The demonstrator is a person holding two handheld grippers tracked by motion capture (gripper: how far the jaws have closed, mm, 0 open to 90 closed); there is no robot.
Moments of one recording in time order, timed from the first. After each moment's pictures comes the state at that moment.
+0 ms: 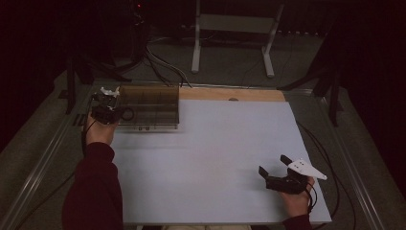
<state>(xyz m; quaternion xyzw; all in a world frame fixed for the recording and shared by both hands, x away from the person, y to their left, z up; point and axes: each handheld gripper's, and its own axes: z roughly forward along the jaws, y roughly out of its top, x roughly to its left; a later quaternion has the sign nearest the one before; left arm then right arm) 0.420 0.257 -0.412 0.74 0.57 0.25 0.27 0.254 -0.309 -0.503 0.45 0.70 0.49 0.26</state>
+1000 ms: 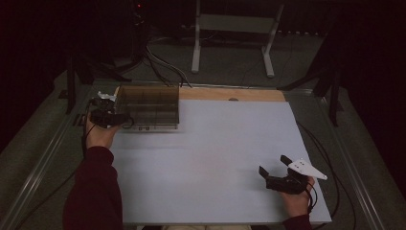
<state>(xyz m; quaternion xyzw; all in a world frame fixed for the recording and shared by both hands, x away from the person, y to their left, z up) 0.414 0.263 -0.422 0.71 0.58 0.26 0.30 0.254 -0.310 -0.503 0.46 0.70 0.49 0.25</state>
